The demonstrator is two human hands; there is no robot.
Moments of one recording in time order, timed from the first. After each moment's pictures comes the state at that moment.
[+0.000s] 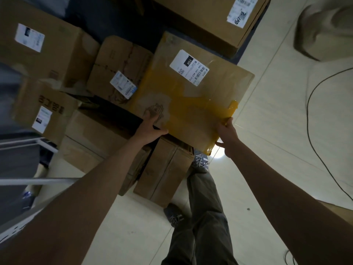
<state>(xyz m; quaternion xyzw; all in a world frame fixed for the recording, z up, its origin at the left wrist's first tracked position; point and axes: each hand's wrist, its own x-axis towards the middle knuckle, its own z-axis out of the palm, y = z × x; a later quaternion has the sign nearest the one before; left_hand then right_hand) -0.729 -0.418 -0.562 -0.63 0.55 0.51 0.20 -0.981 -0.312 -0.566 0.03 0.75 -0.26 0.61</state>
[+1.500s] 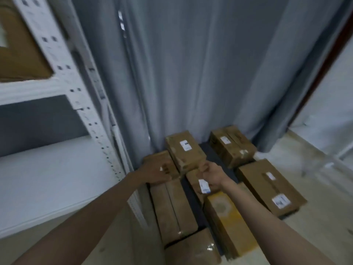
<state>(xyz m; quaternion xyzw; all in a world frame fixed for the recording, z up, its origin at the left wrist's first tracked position) -0.442 -0.193 0.004 -0.65 0.68 0.31 -0.13 -0.680 -0.266 -0.005 -0.69 0.58 -0.07 0.43</state>
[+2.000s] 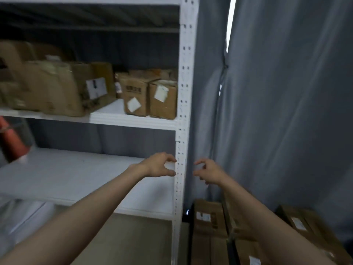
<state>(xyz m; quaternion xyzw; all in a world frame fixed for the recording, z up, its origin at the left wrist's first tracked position) -0.332 -0.039 0.172 -0.83 0.52 0.11 -0.16 -0.497 -0.199 0.158 -0.87 0.30 -0.08 0.38</state>
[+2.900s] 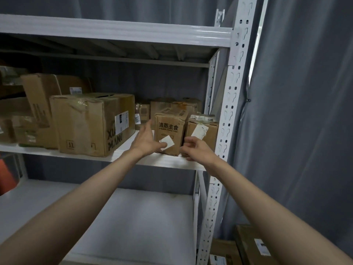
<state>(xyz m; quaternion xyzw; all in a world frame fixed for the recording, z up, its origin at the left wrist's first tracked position) -0.121 -0.007 0.298 -0.83 0.36 -0.06 -0.41 -0.293 -0.120 0.299 -0.81 0.21 -0.23 0.50</state>
